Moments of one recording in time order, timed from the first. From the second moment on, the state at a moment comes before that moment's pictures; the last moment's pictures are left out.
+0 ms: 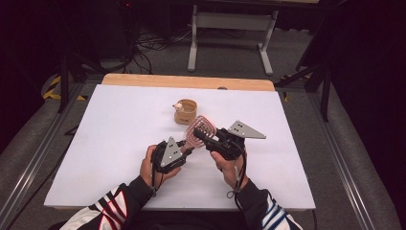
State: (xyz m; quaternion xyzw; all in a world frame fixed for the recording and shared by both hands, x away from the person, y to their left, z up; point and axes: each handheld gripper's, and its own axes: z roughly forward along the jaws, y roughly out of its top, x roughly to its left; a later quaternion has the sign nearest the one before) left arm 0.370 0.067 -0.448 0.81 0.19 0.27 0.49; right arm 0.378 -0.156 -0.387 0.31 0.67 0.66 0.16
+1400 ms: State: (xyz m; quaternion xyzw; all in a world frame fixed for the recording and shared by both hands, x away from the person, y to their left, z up) left arm 0.367 0.108 -0.450 0.84 0.13 0.20 0.48; right arm 0.361 -0.217 -0.346 0.30 0.62 0.68 0.26
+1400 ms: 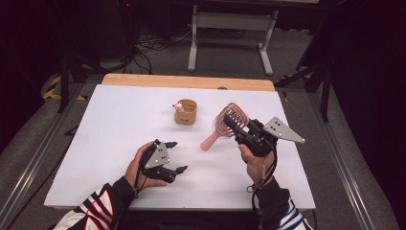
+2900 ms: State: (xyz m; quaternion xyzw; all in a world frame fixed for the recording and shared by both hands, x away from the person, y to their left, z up) left arm 0.339 0.245 -0.453 0.80 0.24 0.24 0.50; right arm 0.384 -0.205 -0.314 0.27 0.62 0.67 0.31
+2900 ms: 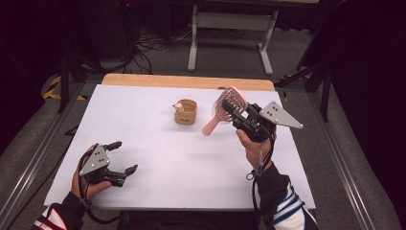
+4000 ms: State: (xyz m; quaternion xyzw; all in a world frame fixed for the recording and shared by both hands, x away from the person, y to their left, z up) left arm 0.332 0.248 -0.460 0.79 0.25 0.23 0.50; right arm 0.429 -0.176 -0.282 0.27 0.63 0.64 0.34
